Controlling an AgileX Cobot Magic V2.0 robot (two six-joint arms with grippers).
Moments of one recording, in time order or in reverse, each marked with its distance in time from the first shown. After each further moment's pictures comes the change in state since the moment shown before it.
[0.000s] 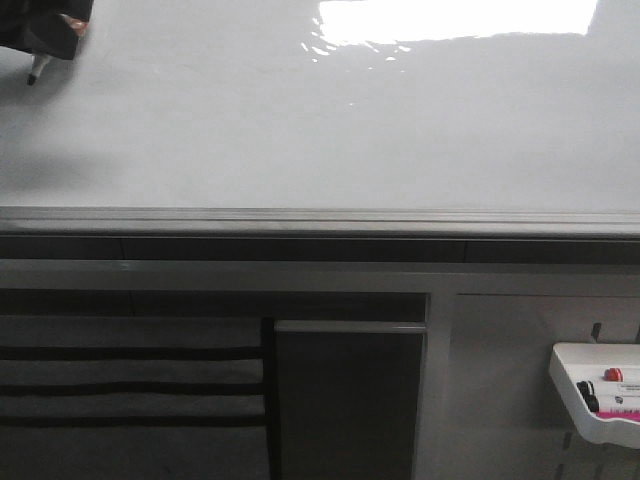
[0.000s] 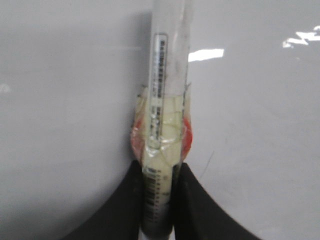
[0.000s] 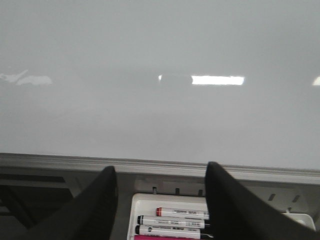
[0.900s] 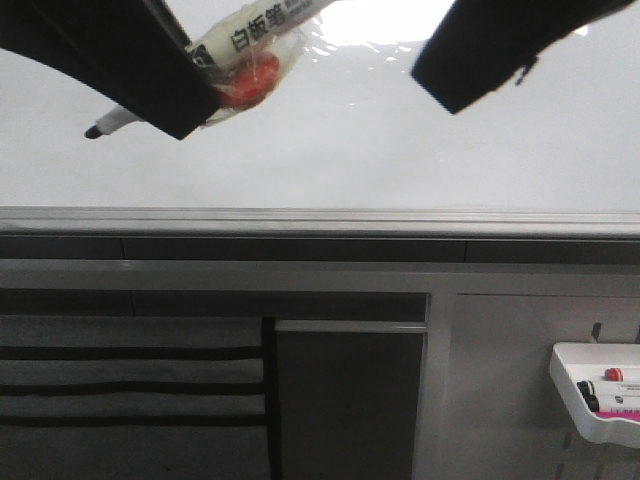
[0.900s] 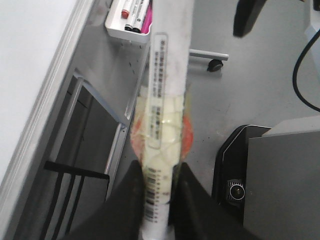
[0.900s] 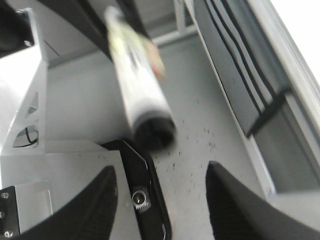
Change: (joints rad) left arm -0.397 -0.159 -0.106 -0.528 0.845 1.004; right arm 0.487 0.801 -0.511 0.586 0.505 -0.919
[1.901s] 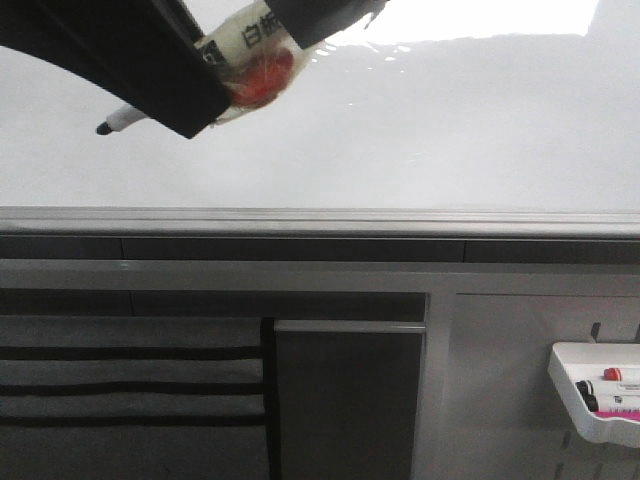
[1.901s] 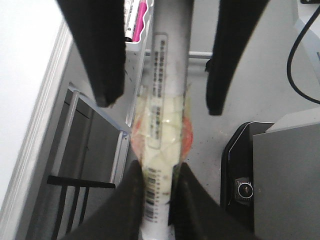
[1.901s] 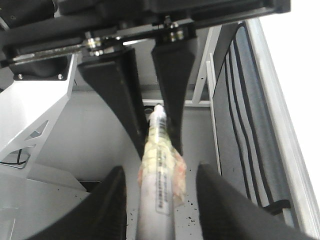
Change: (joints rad) left arm -0.014 -0.002 0.000 -0.012 -0.002 0.070; right arm 0.021 0.073 -0.015 0.264 -0.049 -0.456
